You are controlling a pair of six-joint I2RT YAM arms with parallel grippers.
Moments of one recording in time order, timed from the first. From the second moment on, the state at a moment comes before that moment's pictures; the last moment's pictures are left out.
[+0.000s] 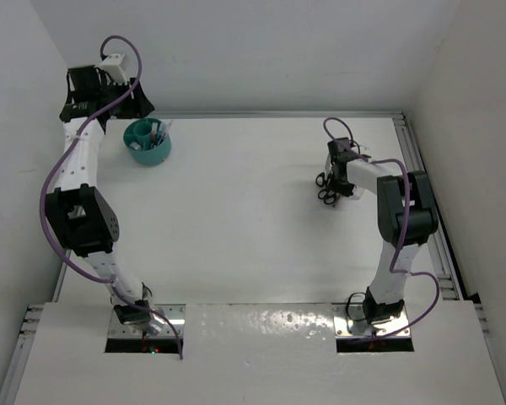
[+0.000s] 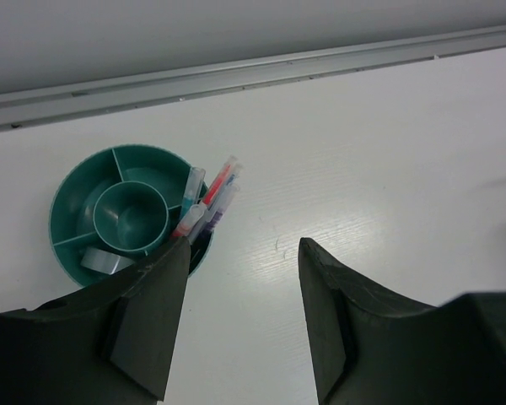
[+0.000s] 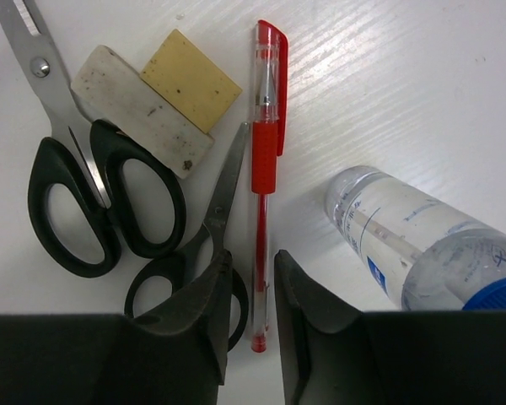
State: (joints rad) left arm 0.22 1.84 1.85 -0.54 0.52 0.06; right arm 0.16 1.95 1.19 -0.41 0.38 0.61
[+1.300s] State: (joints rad) left arm 0.24 1.82 1.88 -0.54 0.65 0.00; right arm 0.23 1.71 0.91 -0.28 0.29 0.48
